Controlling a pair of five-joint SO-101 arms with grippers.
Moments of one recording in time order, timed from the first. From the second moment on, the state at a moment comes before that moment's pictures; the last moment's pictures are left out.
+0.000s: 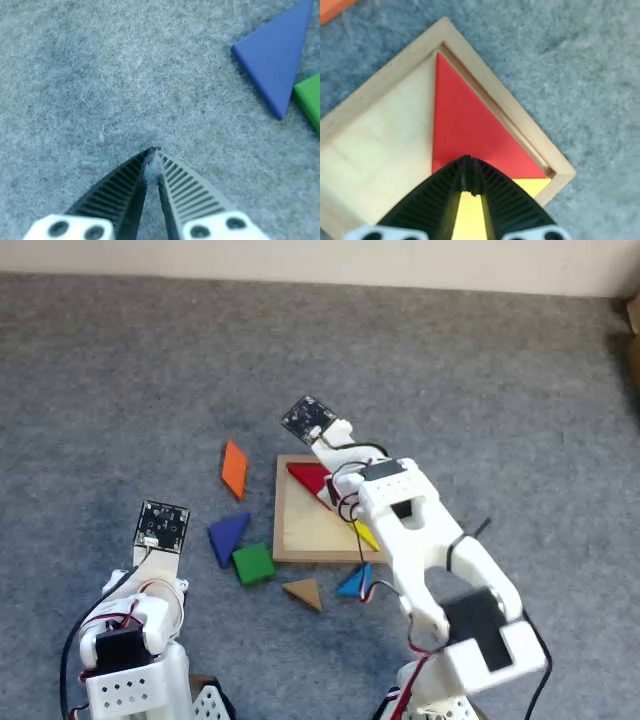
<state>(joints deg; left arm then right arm) -19.0 -103.8 96.0 76.3 -16.3 -24.9 -1.8 34.1 34.0 32.8</state>
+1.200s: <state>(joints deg) -19.0 -103.8 96.0 76.3 -16.3 -32.3 -26.3 60.8 53.1 -26.5</state>
